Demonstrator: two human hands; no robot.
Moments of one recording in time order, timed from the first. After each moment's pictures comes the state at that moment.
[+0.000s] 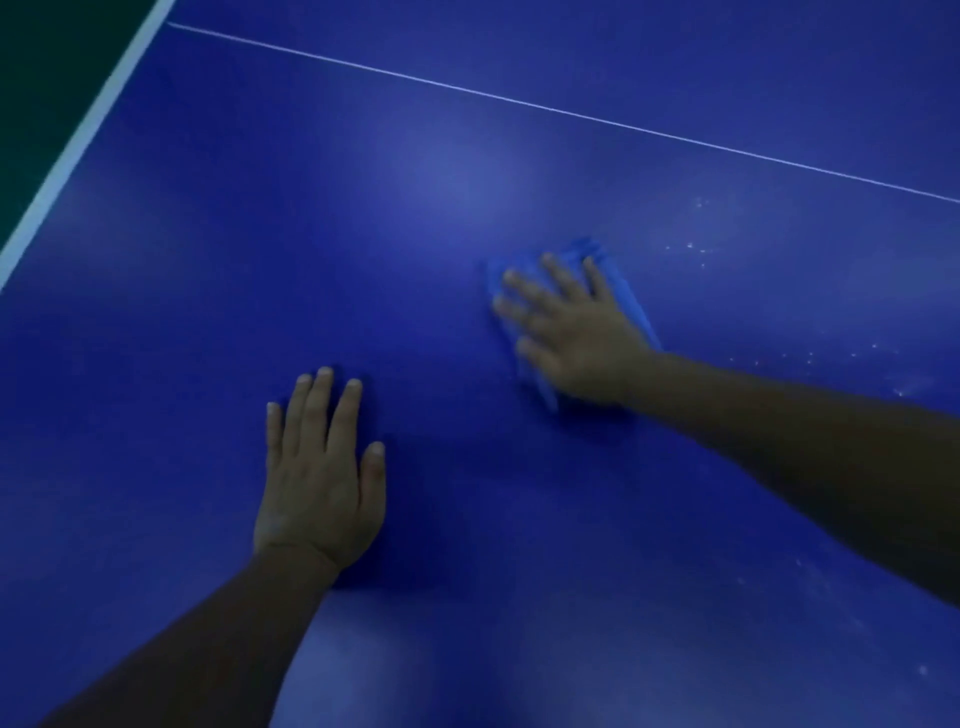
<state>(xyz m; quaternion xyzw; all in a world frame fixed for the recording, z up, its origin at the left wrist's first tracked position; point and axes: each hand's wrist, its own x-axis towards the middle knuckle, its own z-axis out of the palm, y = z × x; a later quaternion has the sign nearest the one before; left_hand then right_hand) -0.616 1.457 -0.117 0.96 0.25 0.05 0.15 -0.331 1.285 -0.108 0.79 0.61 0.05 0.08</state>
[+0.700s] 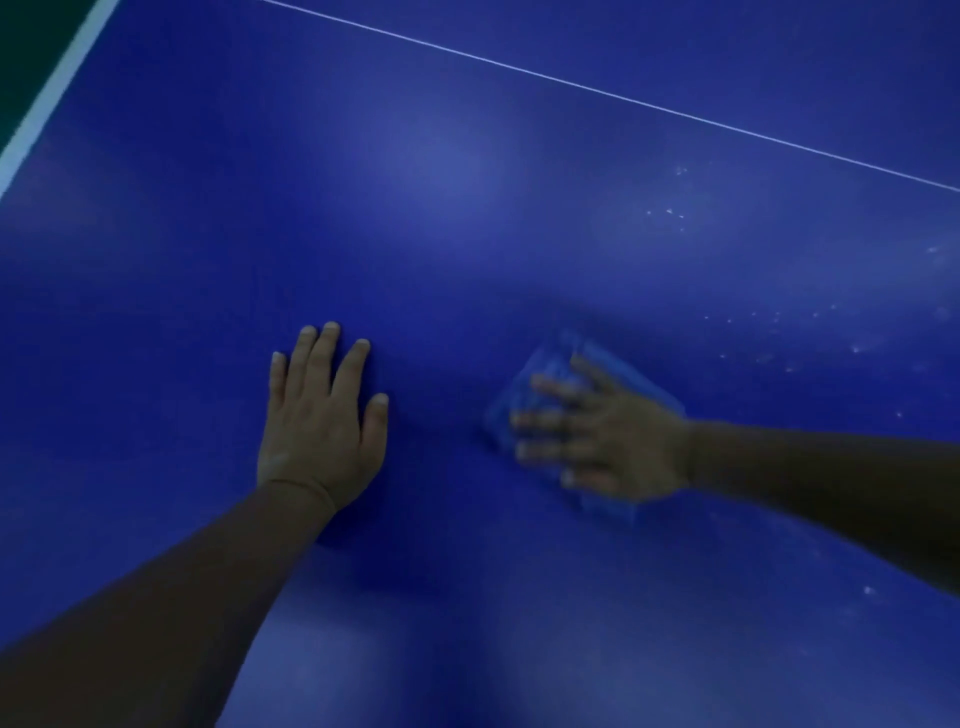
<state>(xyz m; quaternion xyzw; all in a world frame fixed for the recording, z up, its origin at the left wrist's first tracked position) -0.616 1.457 -0.111 0.96 0.24 0.02 0.16 -0.413 1.178 -0.097 0.63 0.77 -0.04 0.06</state>
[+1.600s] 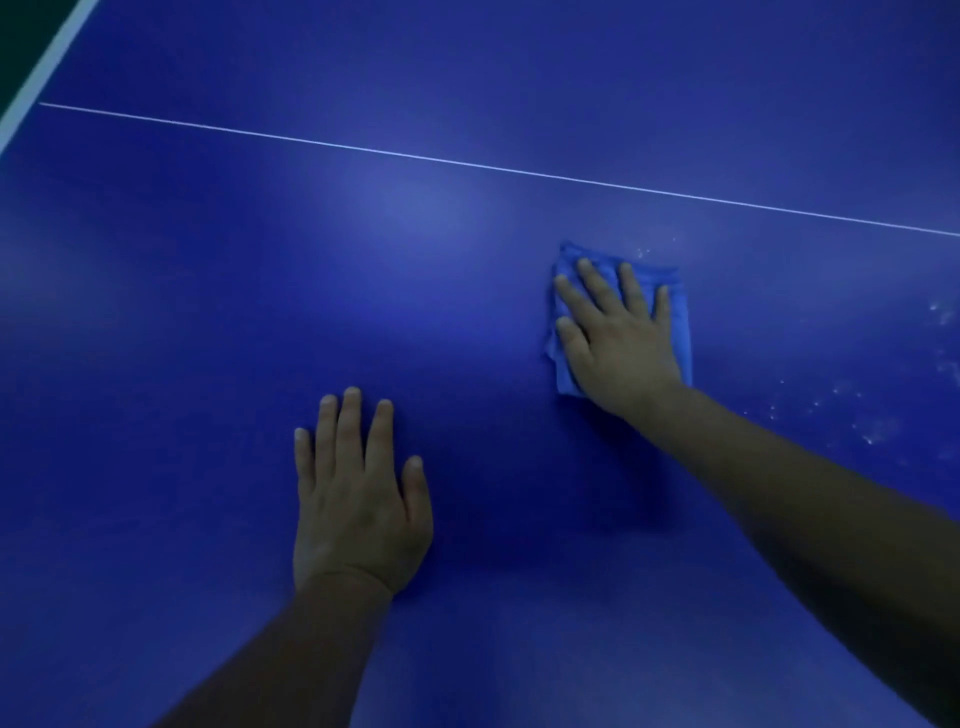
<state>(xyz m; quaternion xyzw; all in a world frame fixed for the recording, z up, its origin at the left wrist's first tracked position) -0.496 1.420 -0.116 0.95 0.26 0.03 0.16 -0.251 1.247 -0.106 0.96 0.27 -0.06 0.00</state>
